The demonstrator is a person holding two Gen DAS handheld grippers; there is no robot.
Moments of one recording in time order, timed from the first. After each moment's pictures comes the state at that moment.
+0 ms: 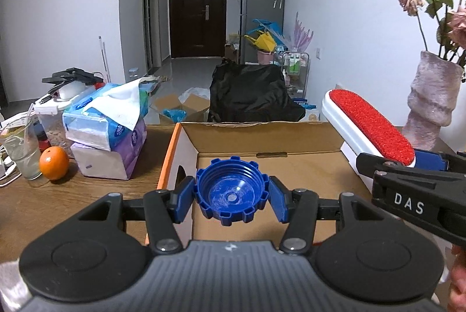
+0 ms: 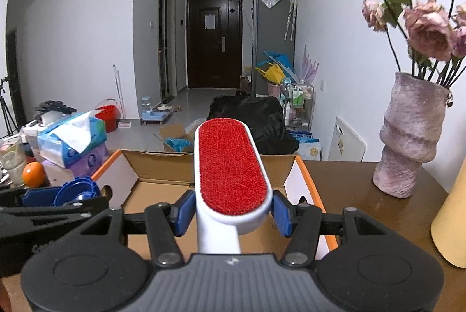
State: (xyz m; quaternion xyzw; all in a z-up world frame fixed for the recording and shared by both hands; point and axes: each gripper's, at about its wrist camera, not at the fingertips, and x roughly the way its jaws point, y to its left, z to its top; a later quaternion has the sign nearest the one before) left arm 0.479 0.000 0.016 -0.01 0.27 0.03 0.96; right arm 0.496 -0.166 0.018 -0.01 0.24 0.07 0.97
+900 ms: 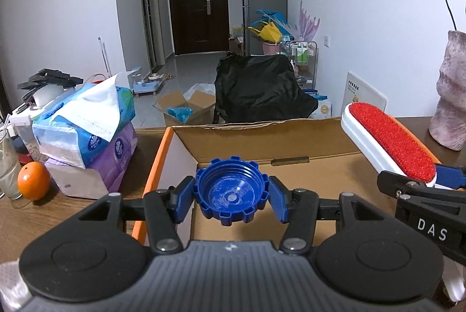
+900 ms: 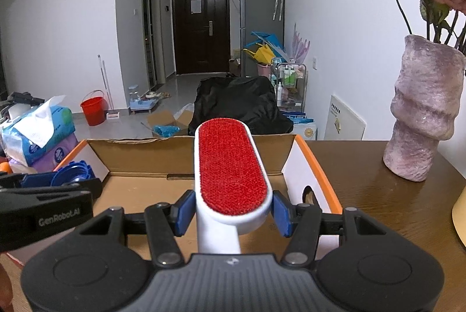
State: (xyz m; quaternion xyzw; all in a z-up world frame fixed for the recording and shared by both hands) left arm 0.550 -0.002 -0.016 0.02 0.28 0.04 0.96; right arm 0.557 -0.170 -0.024 0.00 0.27 0.05 0.96
